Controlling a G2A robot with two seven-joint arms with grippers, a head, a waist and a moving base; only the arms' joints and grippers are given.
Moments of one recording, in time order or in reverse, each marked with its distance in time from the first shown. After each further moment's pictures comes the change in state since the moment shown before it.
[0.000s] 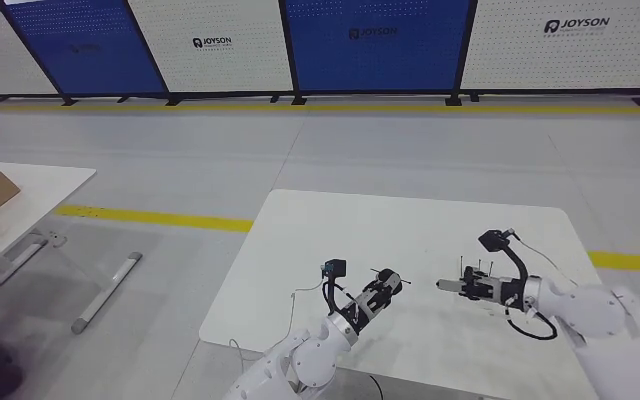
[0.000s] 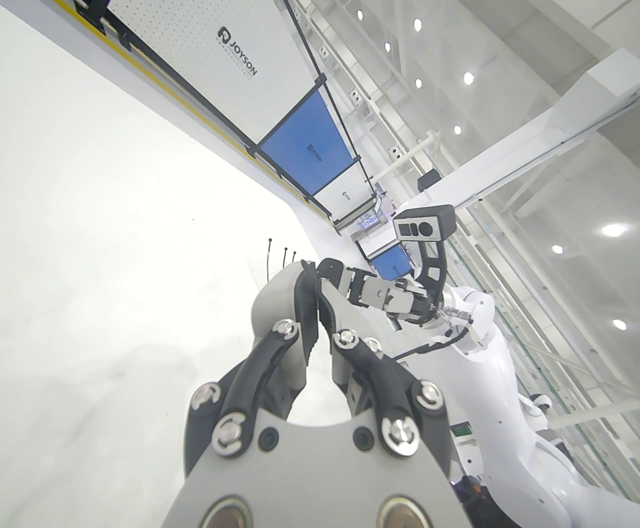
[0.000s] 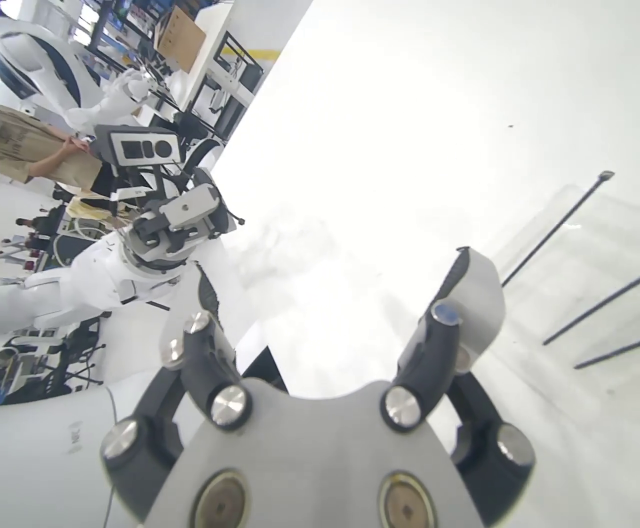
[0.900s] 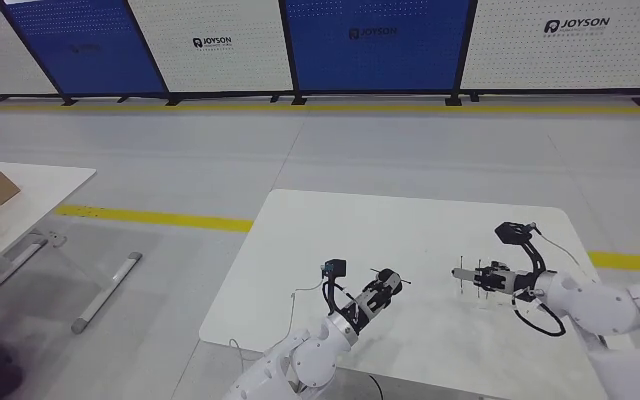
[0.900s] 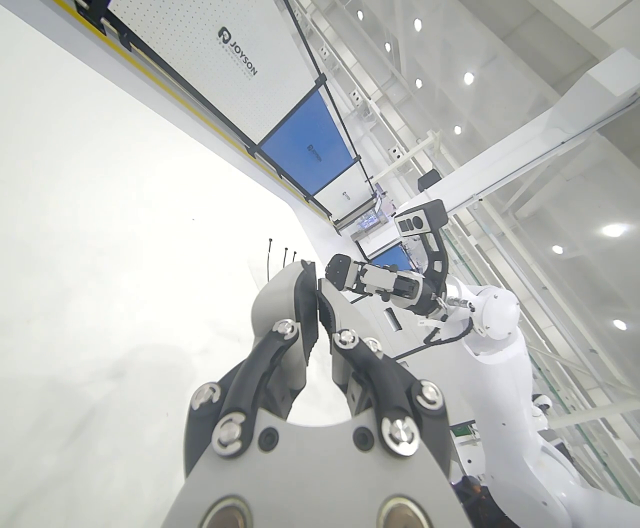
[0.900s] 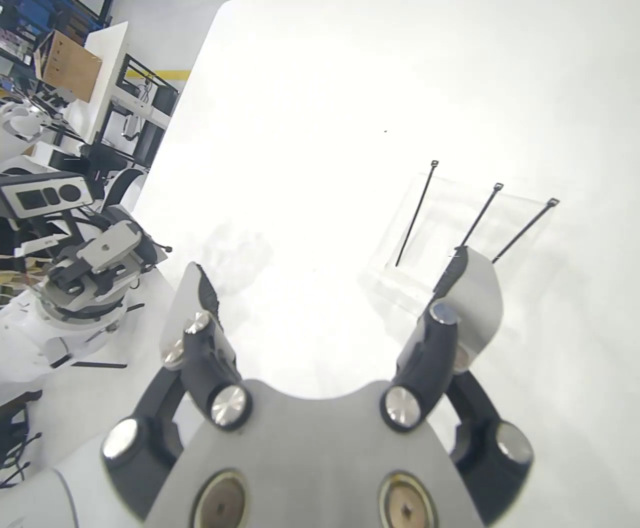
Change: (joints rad) left arm 0.000 0.000 0.000 0.000 0.000 0.000 0.000; right arm -0.037 0.022 0.080 -0.112 -0.187 0.243 -0.022
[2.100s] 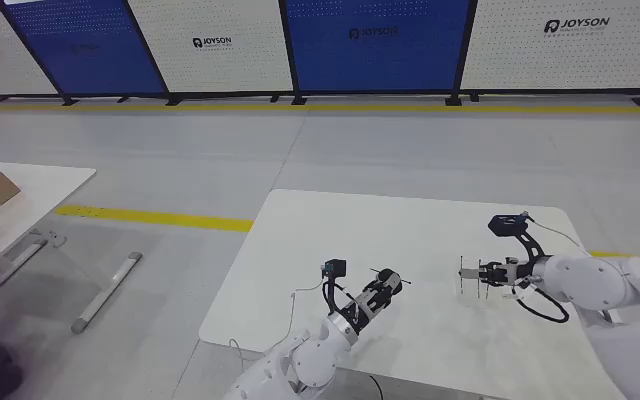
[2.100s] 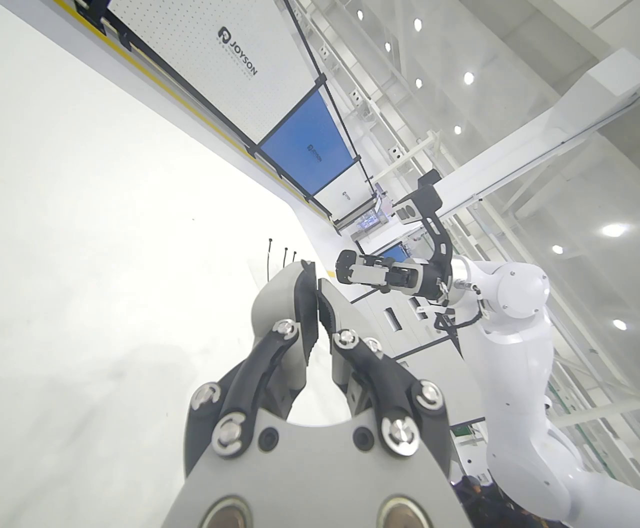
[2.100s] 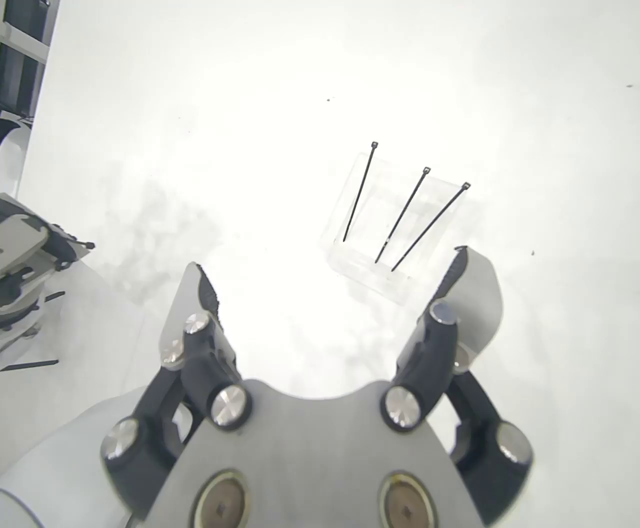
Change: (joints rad) left arm 0.000 0.000 0.000 0.000 0.000 0.000 0.000; right arm 0.143 -0.007 -0.079 0.013 -0.186 0.099 0.199
